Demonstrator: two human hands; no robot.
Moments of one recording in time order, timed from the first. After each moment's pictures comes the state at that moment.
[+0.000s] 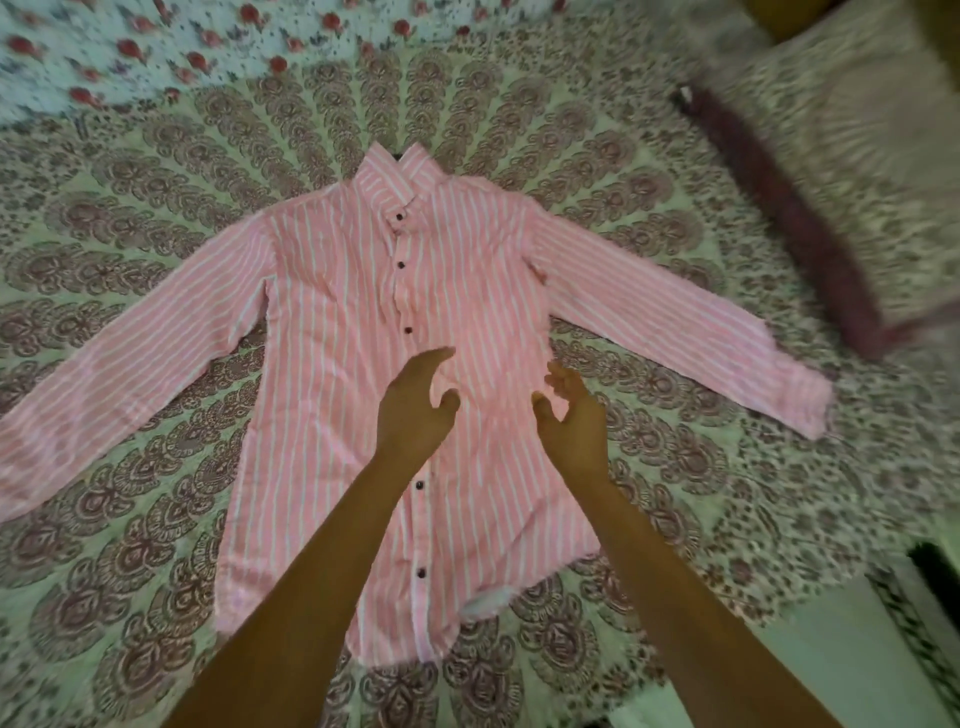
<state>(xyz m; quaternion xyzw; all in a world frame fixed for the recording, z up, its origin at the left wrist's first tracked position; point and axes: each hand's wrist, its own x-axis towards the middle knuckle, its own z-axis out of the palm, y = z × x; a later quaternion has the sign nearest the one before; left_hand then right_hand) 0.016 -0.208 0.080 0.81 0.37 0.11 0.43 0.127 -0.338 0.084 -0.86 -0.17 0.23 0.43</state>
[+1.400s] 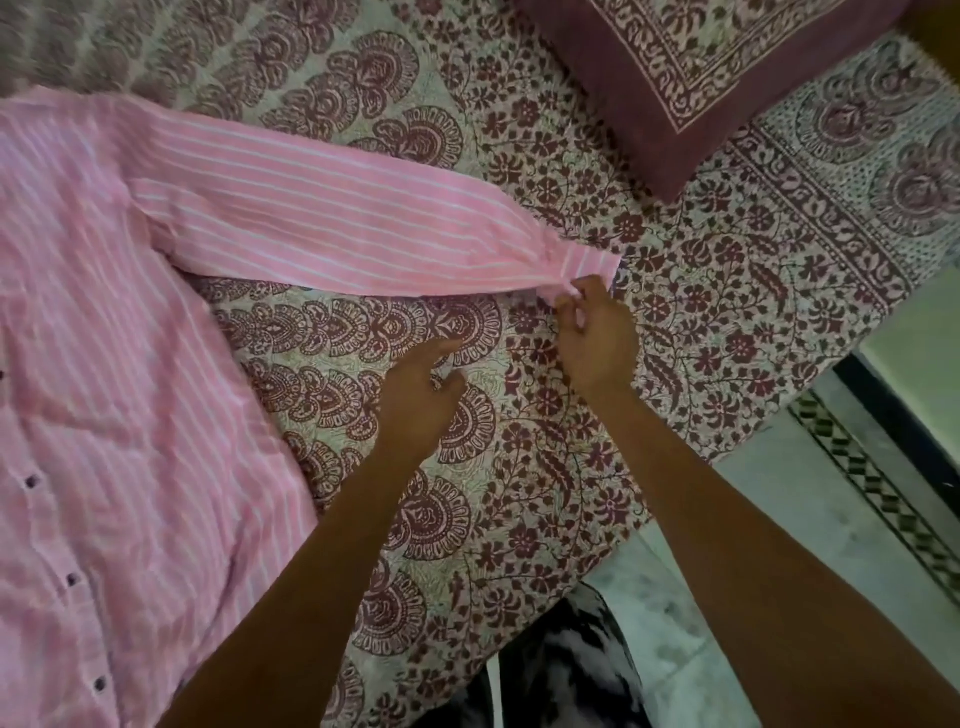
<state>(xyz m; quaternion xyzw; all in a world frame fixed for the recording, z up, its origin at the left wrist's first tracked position) 0.292 -0.466 -0.036 0.78 0.34 -0.04 0.52 0.425 -0.601 -0.047 -0.94 -0.11 0.11 0.29</state>
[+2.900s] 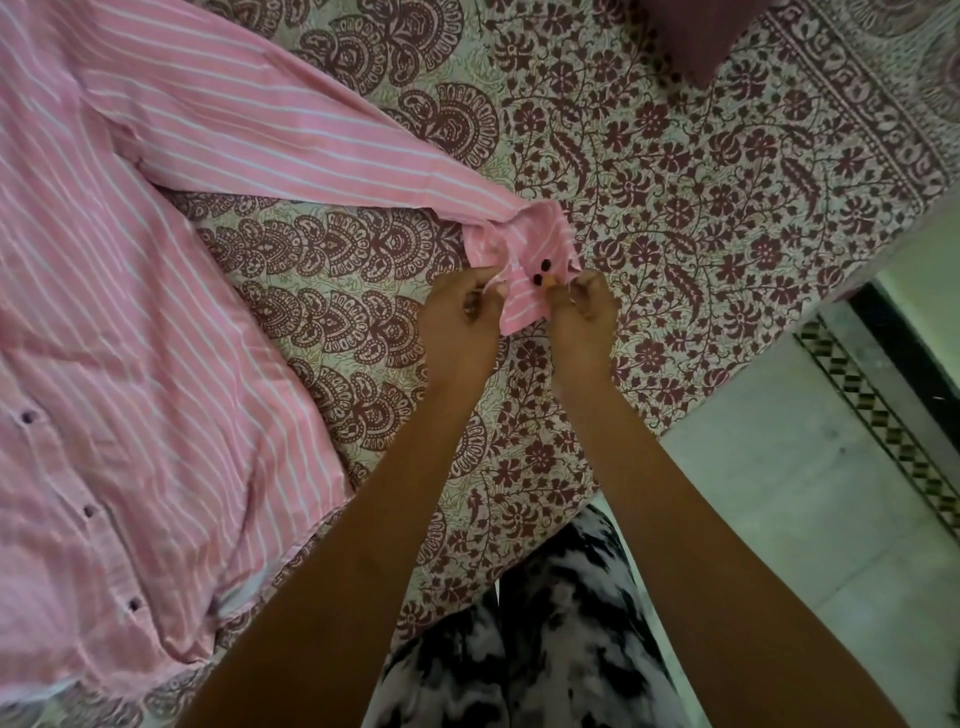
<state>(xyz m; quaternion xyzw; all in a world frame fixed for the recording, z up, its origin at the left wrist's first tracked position) 0.293 -0.502 -0.032 0.74 0.38 0.07 0.54 0.338 -0.585 -0.038 -0.70 0.22 0.19 0.65</state>
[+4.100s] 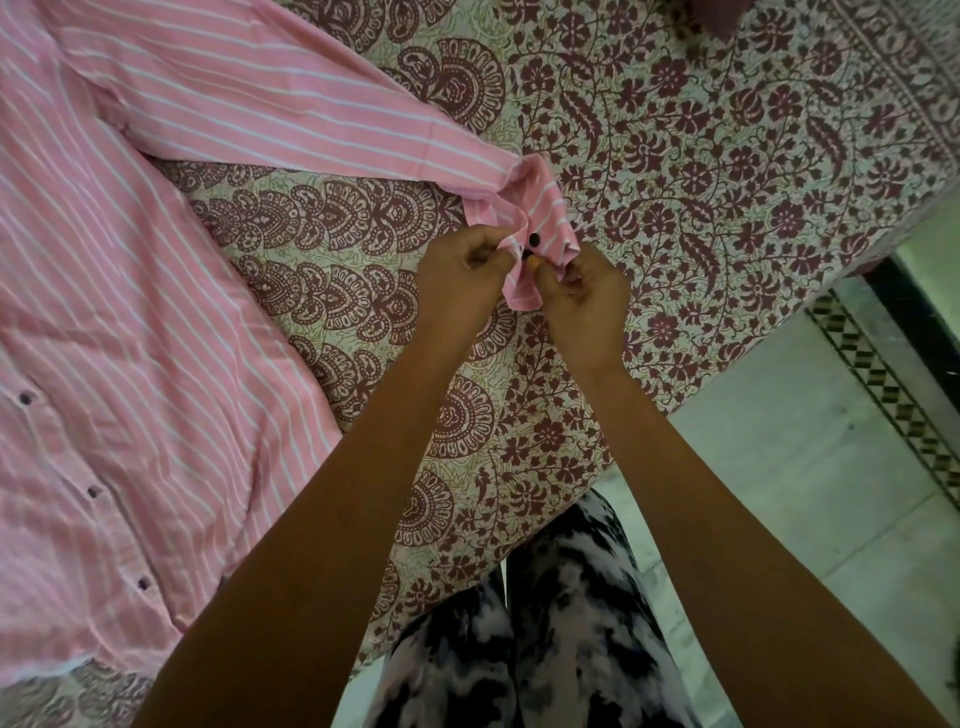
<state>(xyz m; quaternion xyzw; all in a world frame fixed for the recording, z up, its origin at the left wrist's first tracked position) 0.304 -0.483 -0.023 0.69 0.37 -0.02 0.63 0.334 -0.598 -0.049 -0.86 -0.01 0.15 0.49</state>
